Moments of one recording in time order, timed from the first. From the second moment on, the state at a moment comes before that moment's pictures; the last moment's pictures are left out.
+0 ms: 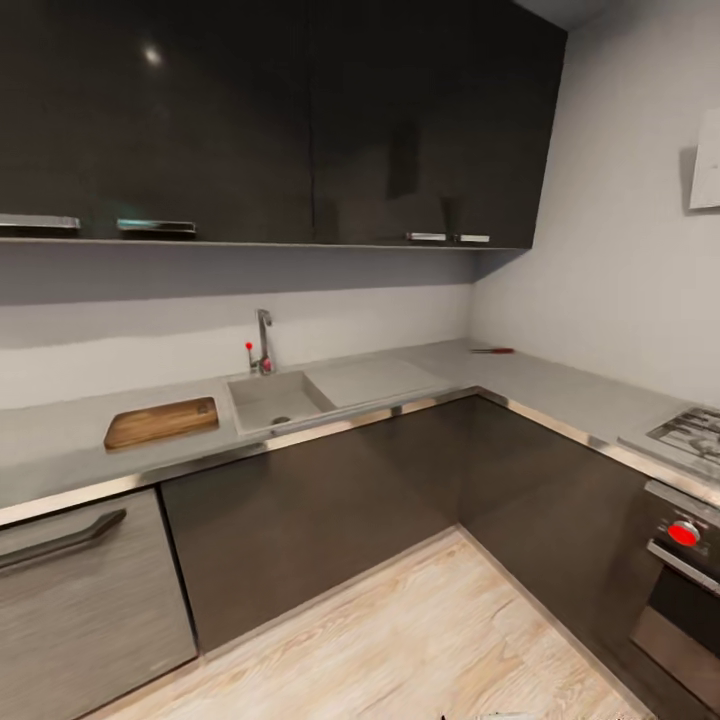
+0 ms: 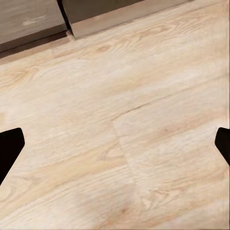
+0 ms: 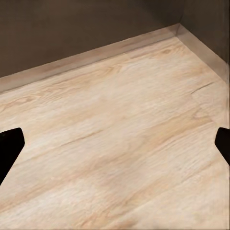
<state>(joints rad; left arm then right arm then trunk) 0.00 0.00 0.06 -0.36 0.01 -0.40 0.09 -0.33 0.06 0.10 -0.02 -0.03 -0.63 -0.06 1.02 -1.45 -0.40</state>
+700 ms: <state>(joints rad) 0.00 0.00 0.06 -0.36 0.01 -0.40 0.09 -0.33 0.06 0.10 -0.02 -0.03 -0.63 -0.06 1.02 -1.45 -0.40</state>
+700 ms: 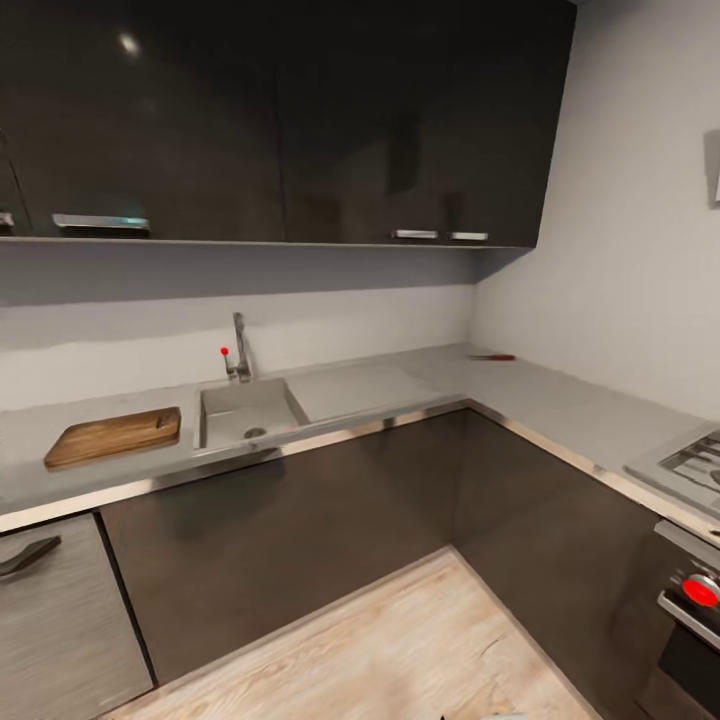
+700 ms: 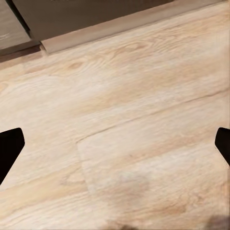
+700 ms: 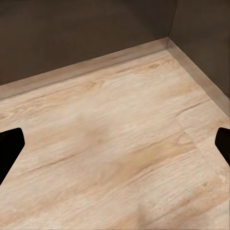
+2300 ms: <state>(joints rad) 0.00 0.00 0.06 -0.36 0.01 -0.40 0.09 -0.33 0.06 0.10 -0.02 -0.03 -0.62 -0.06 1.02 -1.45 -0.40</state>
